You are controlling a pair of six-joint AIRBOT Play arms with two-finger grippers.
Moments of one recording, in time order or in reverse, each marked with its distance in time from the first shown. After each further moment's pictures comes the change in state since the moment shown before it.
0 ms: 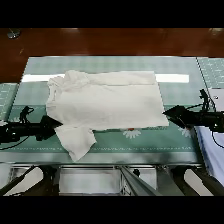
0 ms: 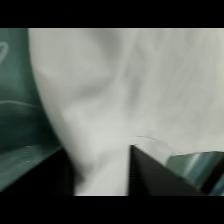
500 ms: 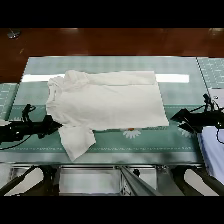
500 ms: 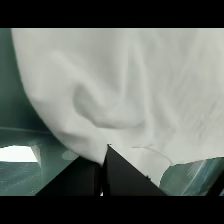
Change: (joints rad) left arm -0.038 0.000 -0.010 -0.076 0.040 0.068; right arm 0.000 -0.101 0.072 -0.337 -0.002 0.291
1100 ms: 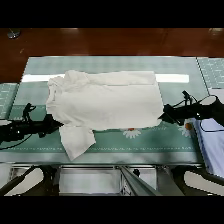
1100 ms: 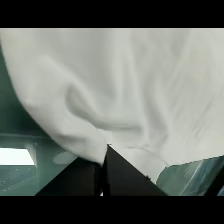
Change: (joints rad) left arm -0.018 0.001 0.005 -0.026 0.006 0.011; right arm 0.219 -0.245 0.094 0.145 -0.130 -0.028
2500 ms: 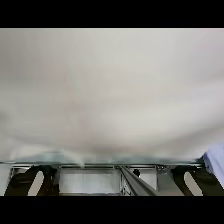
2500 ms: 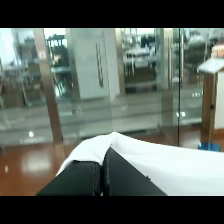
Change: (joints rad) left arm -0.336 0.613 1.409 0.643 -0.064 -0.299; right arm 0.061 0.659 1.341 -0.417 0.546 0.090
